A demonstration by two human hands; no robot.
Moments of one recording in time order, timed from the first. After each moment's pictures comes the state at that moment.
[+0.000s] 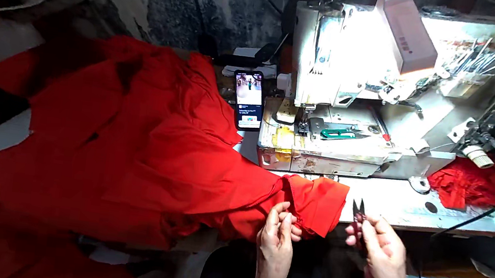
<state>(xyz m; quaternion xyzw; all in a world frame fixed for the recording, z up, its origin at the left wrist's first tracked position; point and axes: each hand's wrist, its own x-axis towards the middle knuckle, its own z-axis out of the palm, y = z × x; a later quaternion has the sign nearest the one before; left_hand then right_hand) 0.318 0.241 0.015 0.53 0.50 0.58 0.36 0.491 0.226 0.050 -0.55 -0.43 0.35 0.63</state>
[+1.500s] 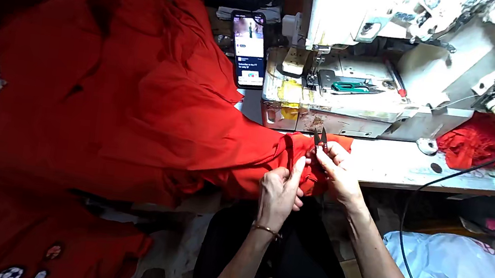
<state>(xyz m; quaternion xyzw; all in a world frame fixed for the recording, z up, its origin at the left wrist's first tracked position) 0.303 0.249 0.056 0.48 0.63 0.38 0.49 0.445 0.293 0.034 -0.43 -0.50 0.48 0.58</state>
